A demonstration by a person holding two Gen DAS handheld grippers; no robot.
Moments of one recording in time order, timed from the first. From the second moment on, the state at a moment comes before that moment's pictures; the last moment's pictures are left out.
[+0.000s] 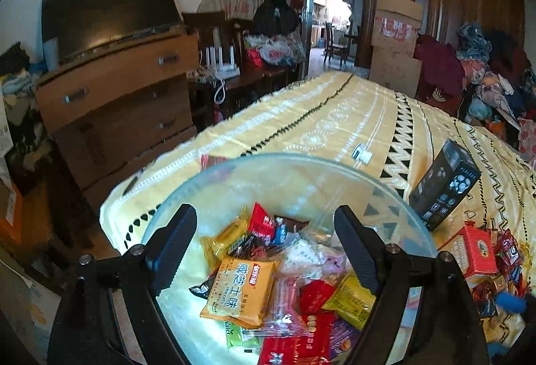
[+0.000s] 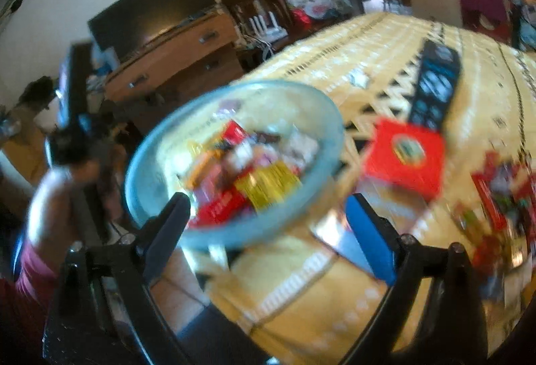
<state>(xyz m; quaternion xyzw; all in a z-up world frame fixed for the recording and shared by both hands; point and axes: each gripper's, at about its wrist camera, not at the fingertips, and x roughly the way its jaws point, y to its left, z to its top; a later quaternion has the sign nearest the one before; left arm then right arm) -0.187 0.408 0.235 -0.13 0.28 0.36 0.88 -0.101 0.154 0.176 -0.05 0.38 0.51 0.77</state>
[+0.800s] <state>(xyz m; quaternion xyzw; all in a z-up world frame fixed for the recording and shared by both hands) -0.140 0.260 0.286 0.00 0.25 0.30 0.92 -0.100 -0.016 0.118 0.04 0.43 0.41 0.80</state>
